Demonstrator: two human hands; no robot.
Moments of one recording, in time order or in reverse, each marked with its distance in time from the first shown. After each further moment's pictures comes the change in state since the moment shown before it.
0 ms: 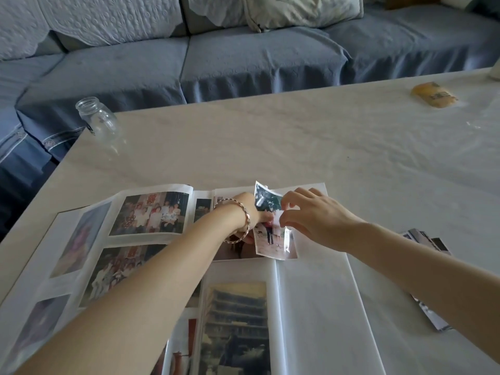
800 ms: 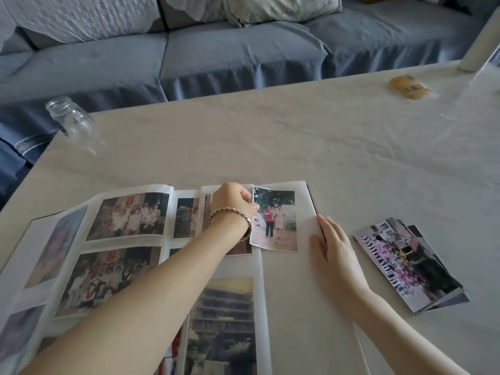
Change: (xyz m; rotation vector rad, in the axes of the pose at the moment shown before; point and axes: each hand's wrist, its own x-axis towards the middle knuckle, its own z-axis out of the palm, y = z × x) left_hand 0.001 0.010 0.024 -0.140 0.475 0.092; right_hand -0.074 -0.056 0.014 0.453 0.126 1.046
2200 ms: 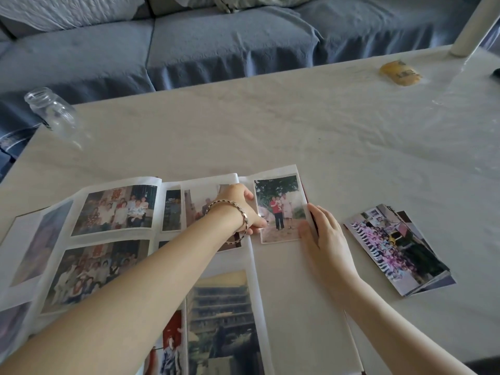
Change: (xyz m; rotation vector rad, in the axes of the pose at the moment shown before) left_hand -0.019 0.012 0.001 0.017 -0.429 -0.136; right_hand 0.003 0.006 0.005 0.015 0.082 -0.046
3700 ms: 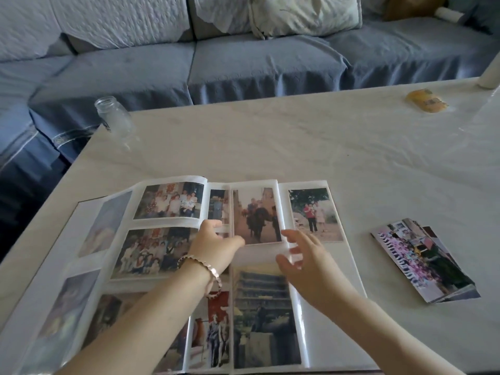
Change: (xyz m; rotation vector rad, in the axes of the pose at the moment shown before) left_hand -0.075 -0.088 -0.033 -0.369 0.293 -0.089; right_hand -0.043 -0.088 0.004 0.082 -0.413 -0.016
